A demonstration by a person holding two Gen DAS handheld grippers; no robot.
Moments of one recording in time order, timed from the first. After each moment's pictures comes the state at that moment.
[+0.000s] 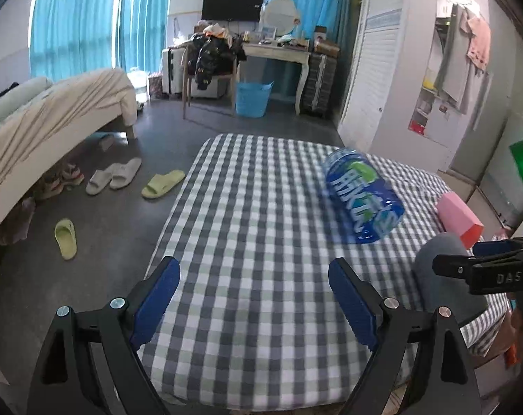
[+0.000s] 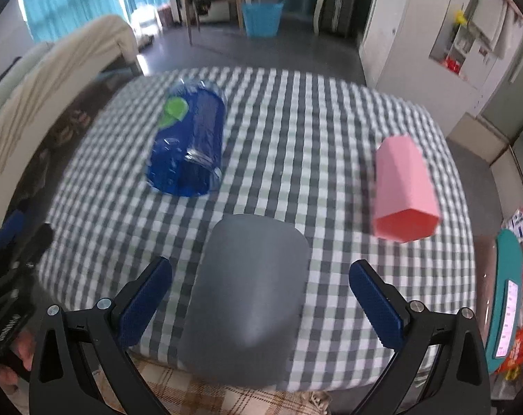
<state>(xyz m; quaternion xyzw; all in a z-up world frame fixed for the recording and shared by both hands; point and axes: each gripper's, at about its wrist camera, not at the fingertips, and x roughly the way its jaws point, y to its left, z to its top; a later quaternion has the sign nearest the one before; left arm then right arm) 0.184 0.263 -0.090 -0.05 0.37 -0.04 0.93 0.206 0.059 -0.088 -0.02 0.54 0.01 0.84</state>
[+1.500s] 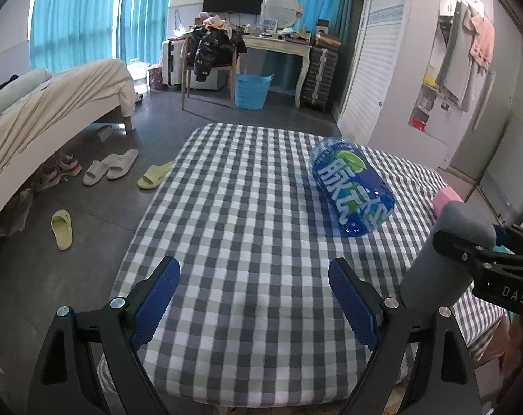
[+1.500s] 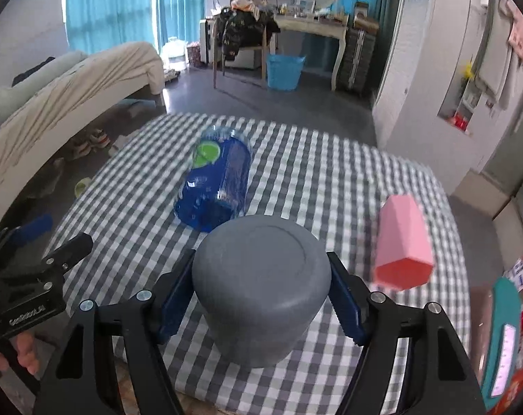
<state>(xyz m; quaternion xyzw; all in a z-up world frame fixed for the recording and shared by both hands) 0.182 0.240 -0.092 -0.05 0.38 -0.04 0.92 0.178 0.070 -0.065 -0.06 0.42 0.05 0.90</state>
